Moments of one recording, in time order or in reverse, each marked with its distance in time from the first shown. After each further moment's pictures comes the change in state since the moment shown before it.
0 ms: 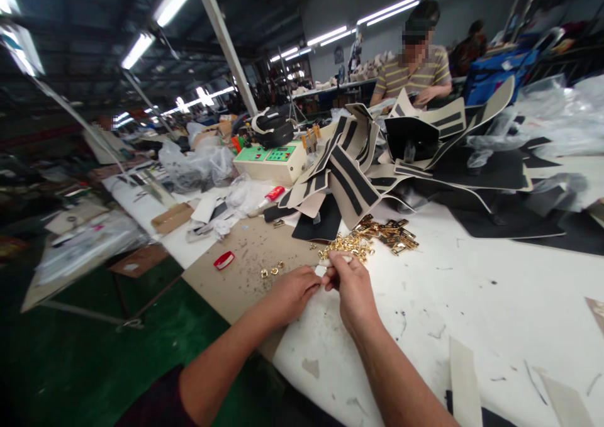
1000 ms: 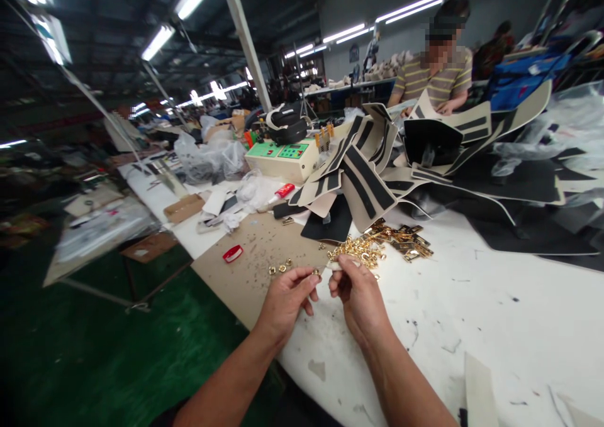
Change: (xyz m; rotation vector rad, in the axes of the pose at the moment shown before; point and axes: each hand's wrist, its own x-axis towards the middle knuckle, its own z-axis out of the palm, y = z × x) left_hand -0.021 0.035 0.008 -1.252 0.484 -0.440; right_hand -0.007 0.000 0.004 0.115 -0.117 0.067
